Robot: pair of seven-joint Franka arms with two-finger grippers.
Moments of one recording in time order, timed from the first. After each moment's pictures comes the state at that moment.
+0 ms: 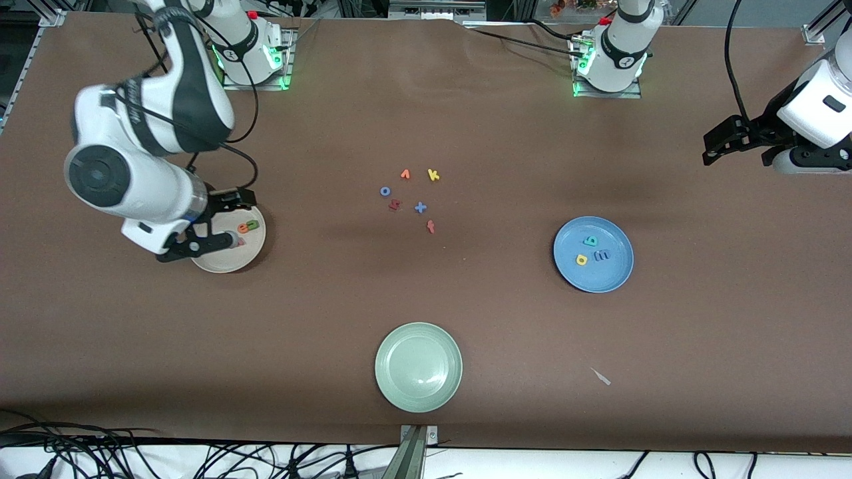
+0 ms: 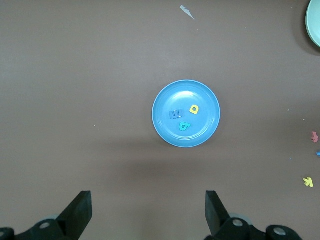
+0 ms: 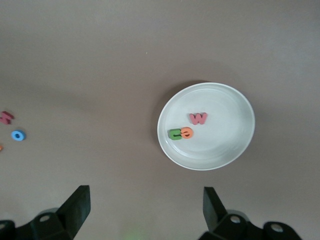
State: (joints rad) left arm -0.06 -0.03 0.00 -1.63 0.00 1.56 -0.07; right arm 0.43 0.30 -0.23 -1.60 0.05 1.65 -0.07
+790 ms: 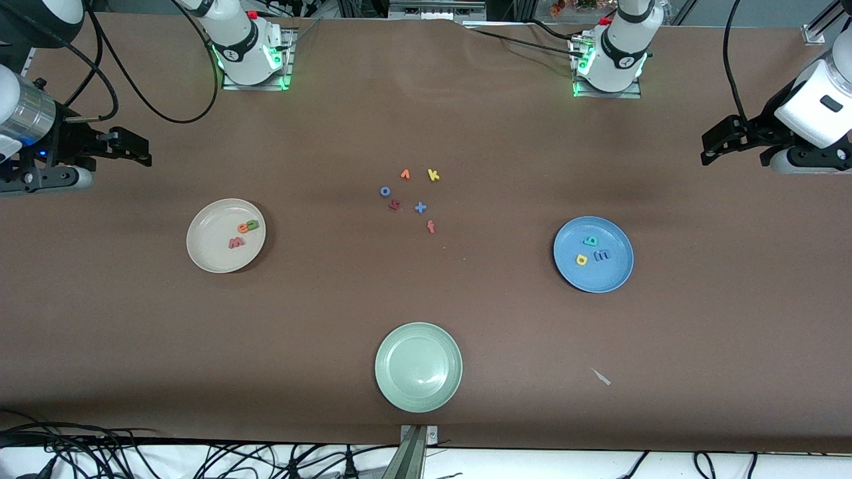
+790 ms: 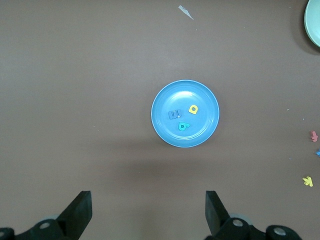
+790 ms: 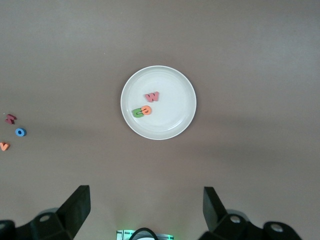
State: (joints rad) left arm -0.06 -0.03 0.00 -1.63 0.00 1.56 -0.07; right arm 0.16 0.04 -0.12 -1.64 -0.01 1.54 -0.06
